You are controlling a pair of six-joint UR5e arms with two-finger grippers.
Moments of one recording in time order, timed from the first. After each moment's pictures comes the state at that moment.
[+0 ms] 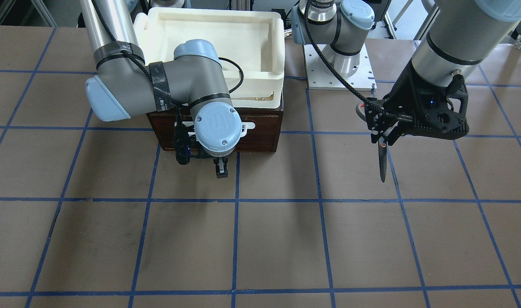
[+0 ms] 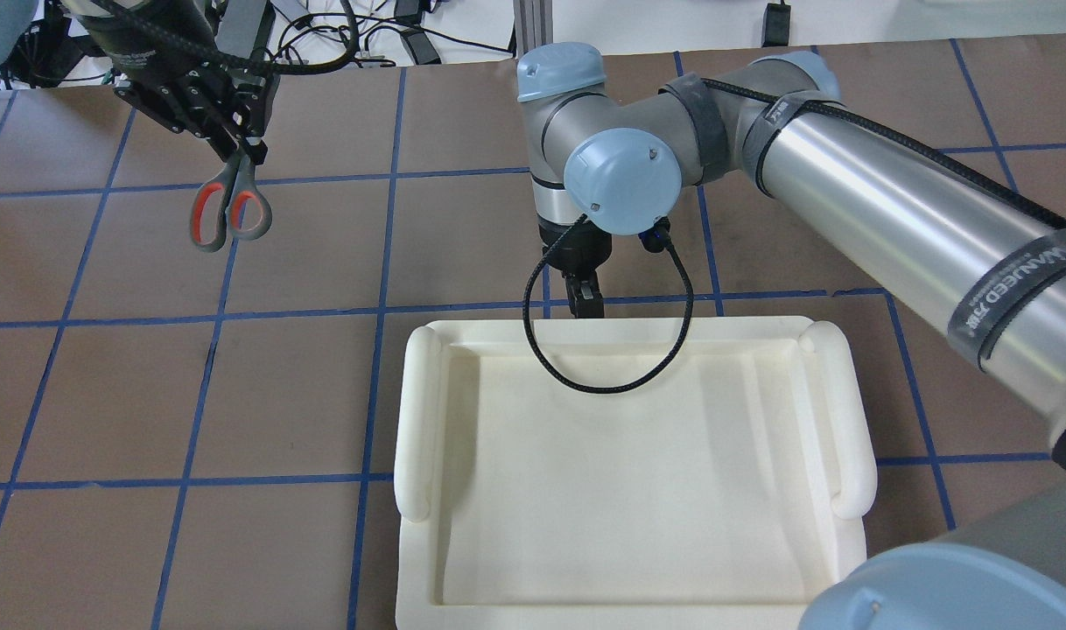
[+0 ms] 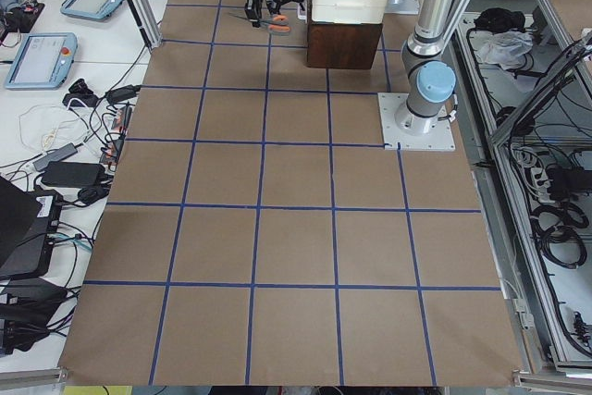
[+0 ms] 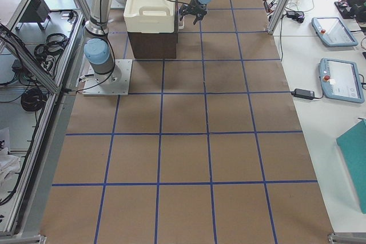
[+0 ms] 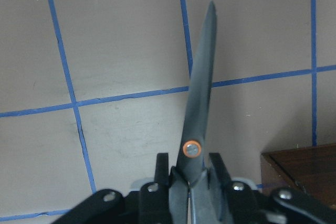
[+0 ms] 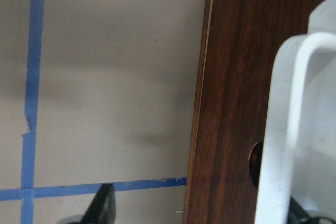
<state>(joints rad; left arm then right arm) -1.52 -1.72 -1.34 -1.65 1.56 0.17 1.91 -1.12 1.49 -1.56 -1.51 1.78</state>
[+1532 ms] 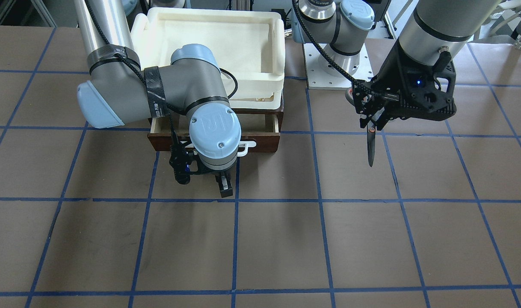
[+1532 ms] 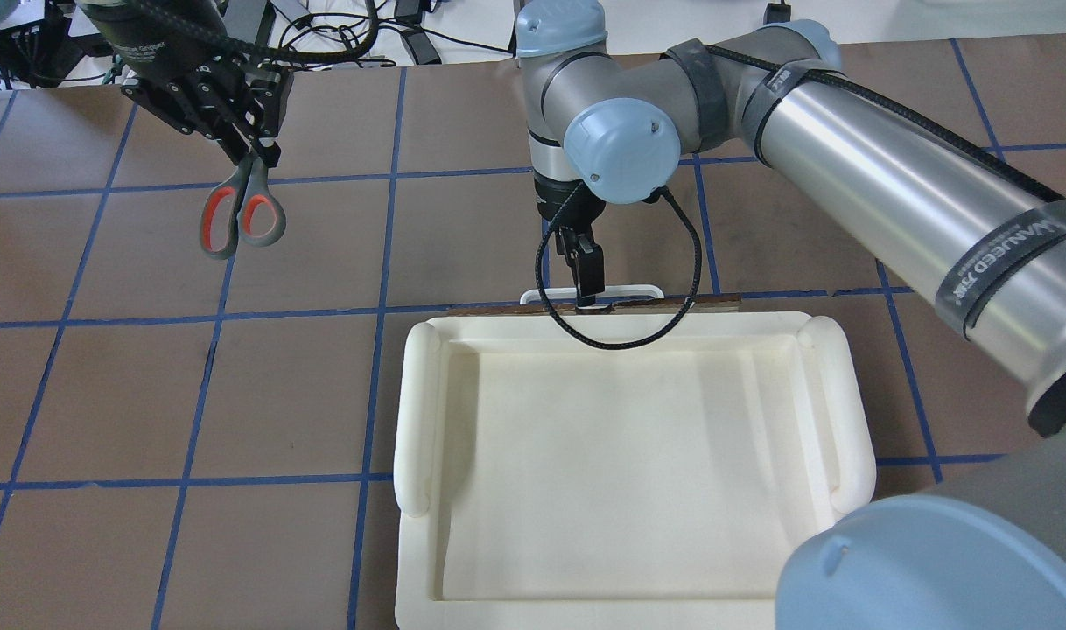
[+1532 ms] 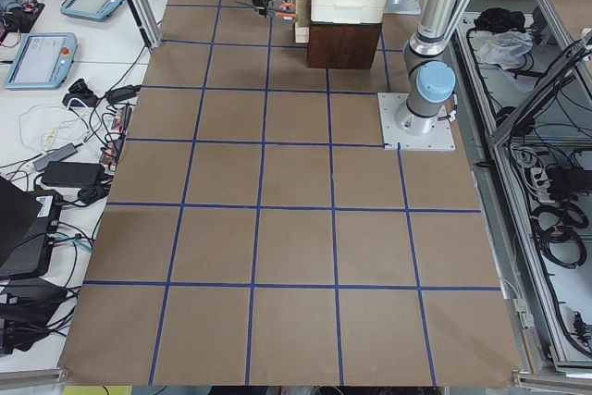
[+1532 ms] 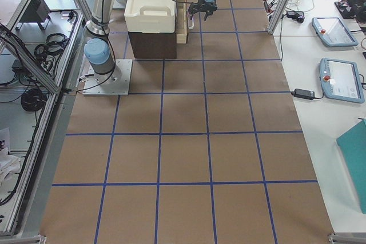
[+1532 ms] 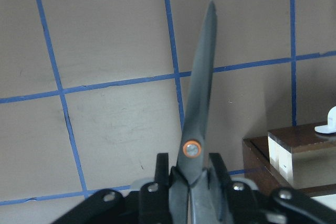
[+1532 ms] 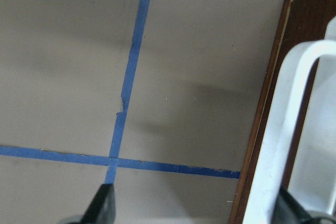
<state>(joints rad) -1.54 -1.69 -1.33 -1.70 1.55 0.15 1.90 -1.07 1.40 -1.64 -1.53 1.66</state>
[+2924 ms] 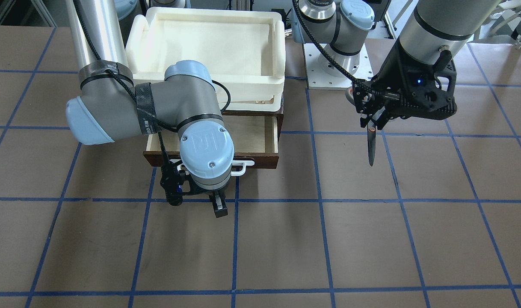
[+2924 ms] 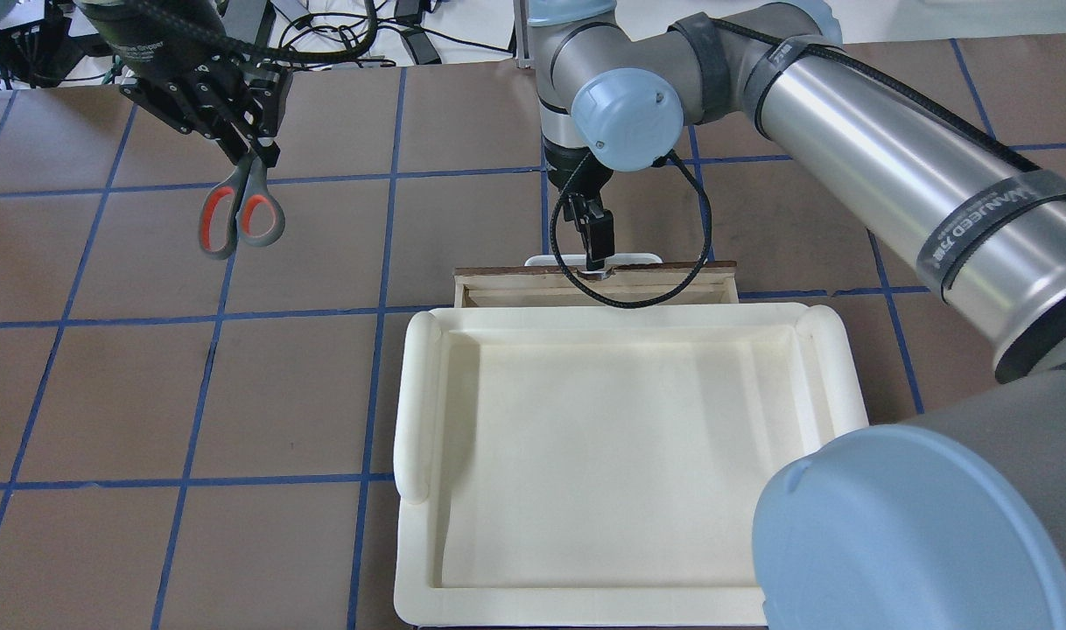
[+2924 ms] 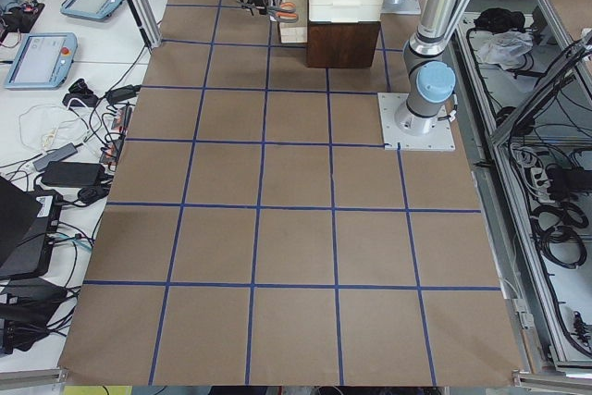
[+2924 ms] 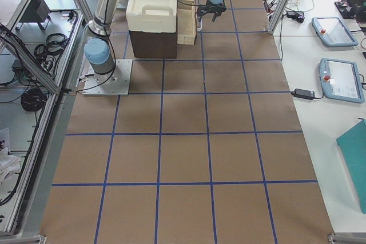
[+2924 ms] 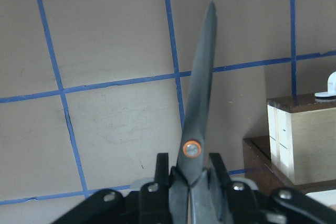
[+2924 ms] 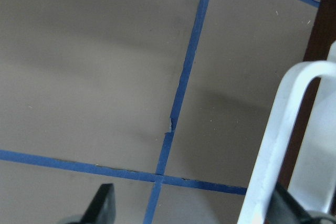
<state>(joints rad) -1.54 -1.69 -1.33 -1.71 1.55 0.15 1.87 -1.02 1.31 -1.66 -1.56 1.60</state>
